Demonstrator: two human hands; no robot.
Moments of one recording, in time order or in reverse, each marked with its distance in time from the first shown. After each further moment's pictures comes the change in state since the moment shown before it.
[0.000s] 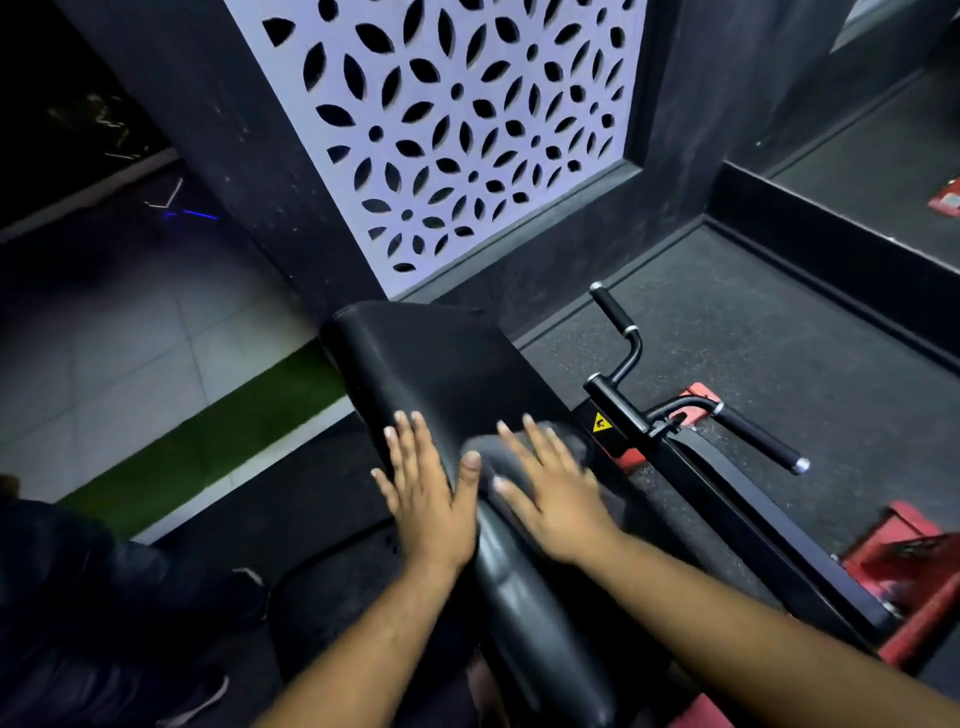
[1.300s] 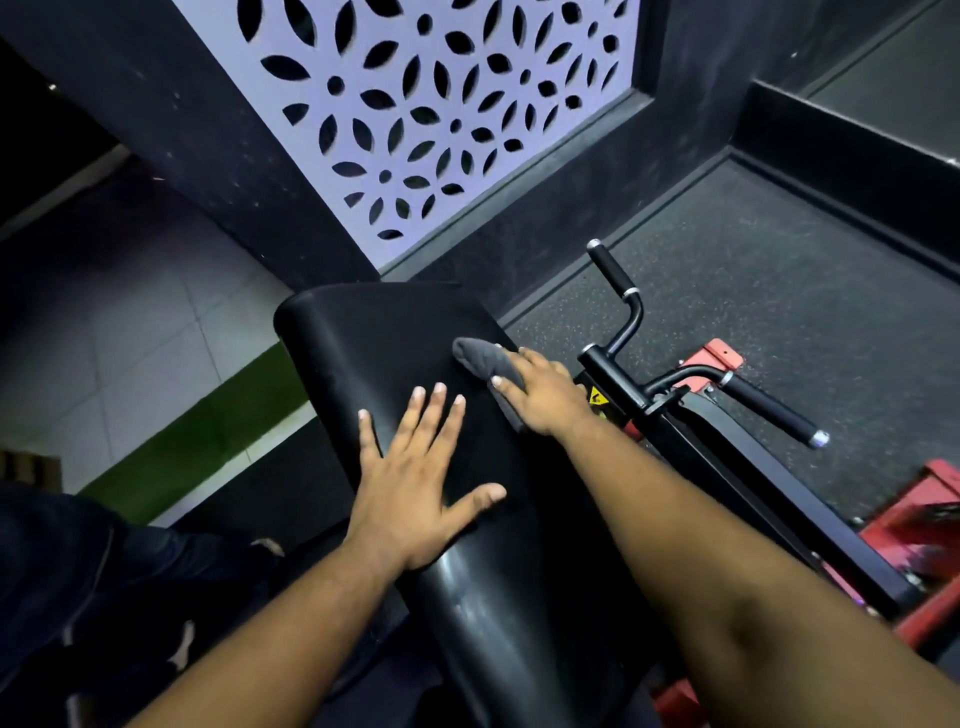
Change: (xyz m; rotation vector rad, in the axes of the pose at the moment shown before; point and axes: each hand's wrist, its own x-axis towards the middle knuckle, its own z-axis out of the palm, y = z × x) left_hand 0.033 0.029 -0.009 0.713 -0.397 0.396; right_hand 0.151 0.088 -0.007 0.070 -0.061 0.113
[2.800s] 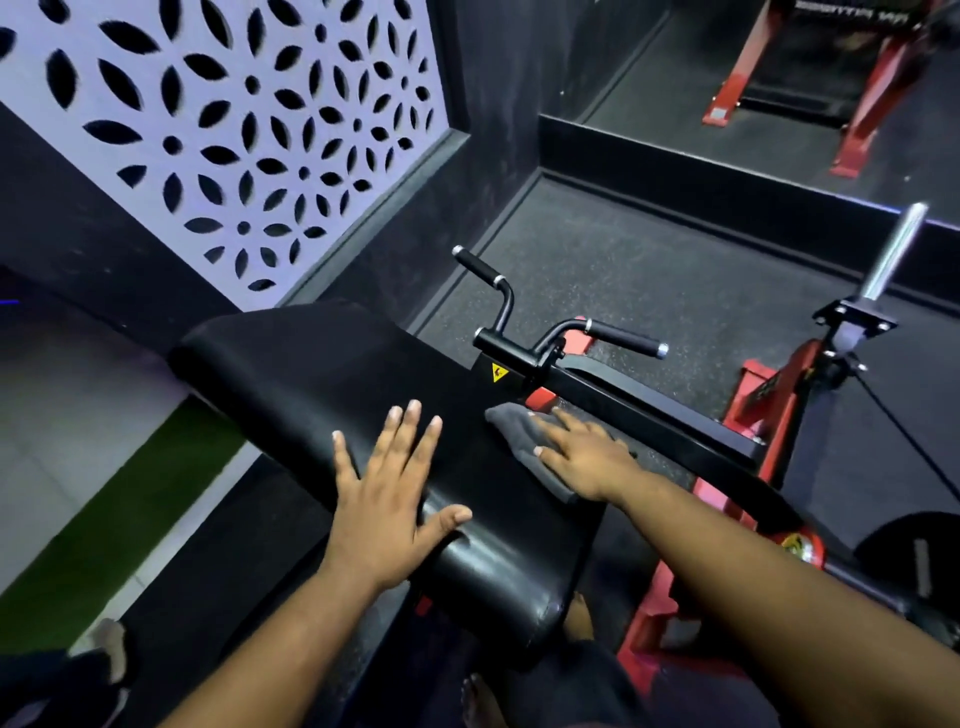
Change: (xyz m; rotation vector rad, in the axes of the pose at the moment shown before) left_hand -0.056 -0.003 0.026 -0.139 0.184 0.436; right_hand -0.228 0.051 0.017 -0.110 -0.034 0.378
